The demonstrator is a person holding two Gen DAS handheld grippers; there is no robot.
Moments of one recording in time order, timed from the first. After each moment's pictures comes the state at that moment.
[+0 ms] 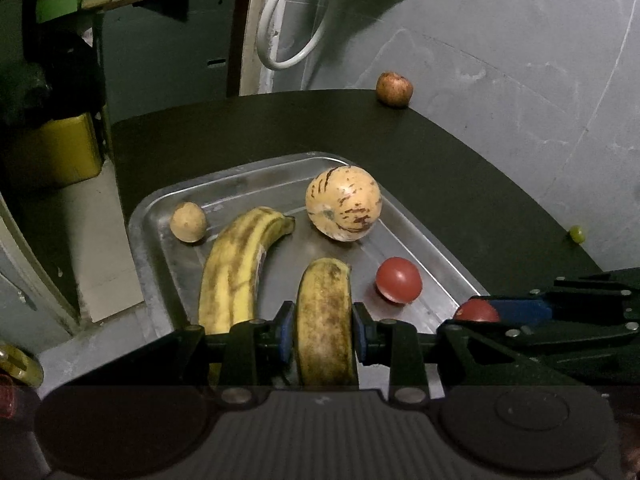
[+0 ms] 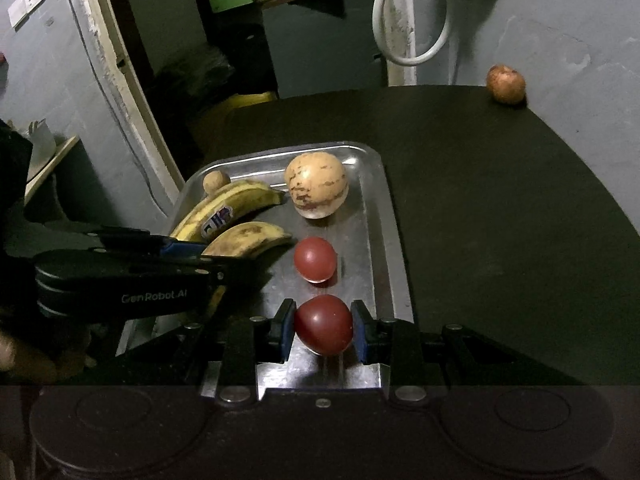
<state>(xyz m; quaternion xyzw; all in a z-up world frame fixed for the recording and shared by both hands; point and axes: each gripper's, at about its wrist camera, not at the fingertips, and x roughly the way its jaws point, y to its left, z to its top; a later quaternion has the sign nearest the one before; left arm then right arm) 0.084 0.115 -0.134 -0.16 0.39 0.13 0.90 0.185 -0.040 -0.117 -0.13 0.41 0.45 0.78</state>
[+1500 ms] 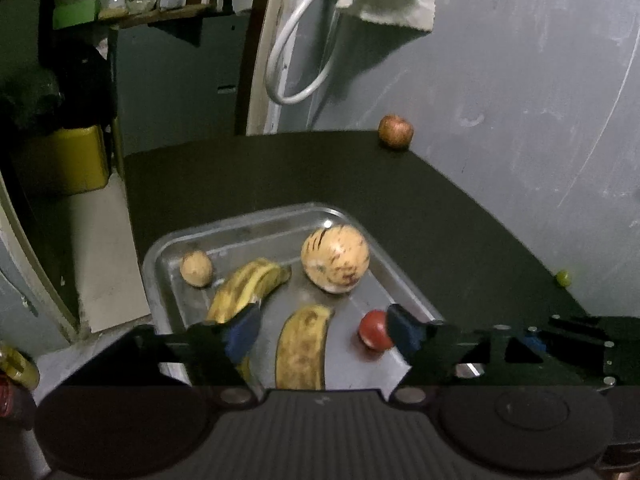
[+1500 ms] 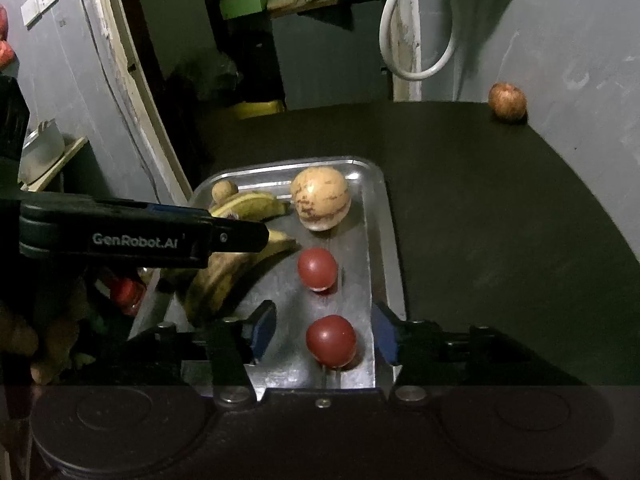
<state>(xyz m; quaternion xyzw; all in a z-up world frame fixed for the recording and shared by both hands) 0.080 0.116 -0.097 -0.18 0.35 0.14 0.91 0.180 -0.051 -0.095 -0.13 0.39 0.46 0.79</state>
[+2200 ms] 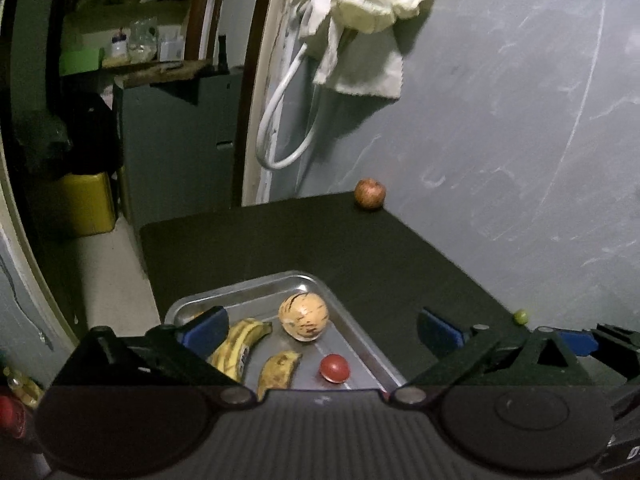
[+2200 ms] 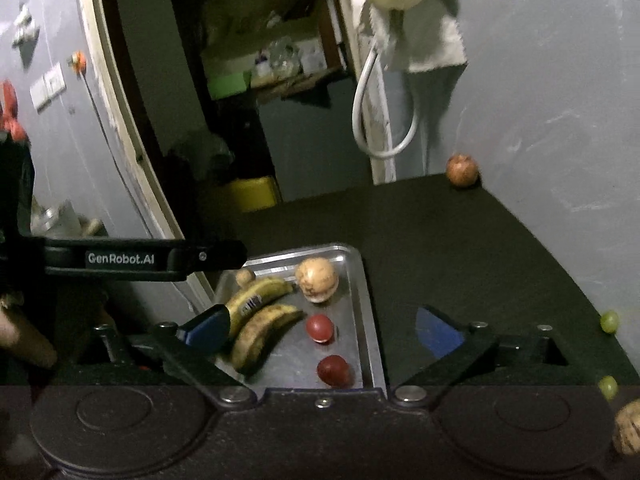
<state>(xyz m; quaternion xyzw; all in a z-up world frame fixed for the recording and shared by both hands) 0.045 0.081 -0.007 -0.15 0.30 0.15 0.93 0.150 -0.134 -0.001 -0.03 0.32 0.45 0.83</state>
